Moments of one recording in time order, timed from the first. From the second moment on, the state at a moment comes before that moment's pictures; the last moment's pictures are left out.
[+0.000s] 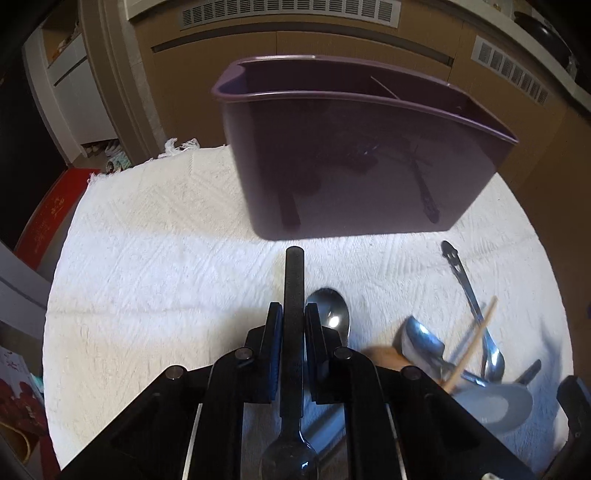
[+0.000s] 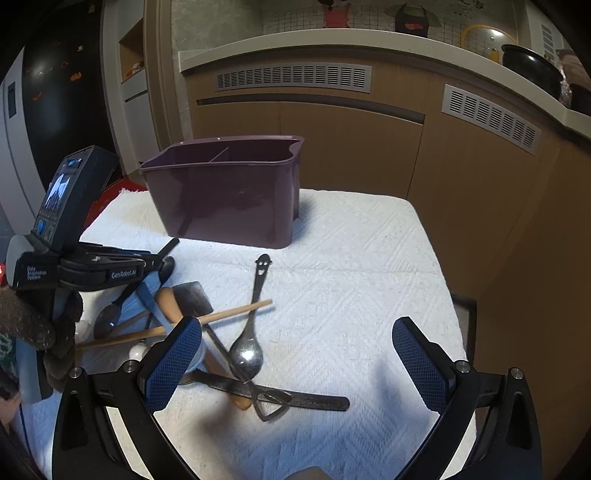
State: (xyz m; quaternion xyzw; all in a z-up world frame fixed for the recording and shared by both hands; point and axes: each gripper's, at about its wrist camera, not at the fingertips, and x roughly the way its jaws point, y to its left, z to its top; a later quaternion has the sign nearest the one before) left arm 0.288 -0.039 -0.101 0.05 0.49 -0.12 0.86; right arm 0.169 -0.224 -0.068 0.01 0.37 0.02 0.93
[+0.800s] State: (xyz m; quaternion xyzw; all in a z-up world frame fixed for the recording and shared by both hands) left arm 0.177 0.101 -0.021 -0.11 0.38 -0.08 0.92; right arm 0.245 -0.068 -0.099 -0.15 0.46 0.23 0.84
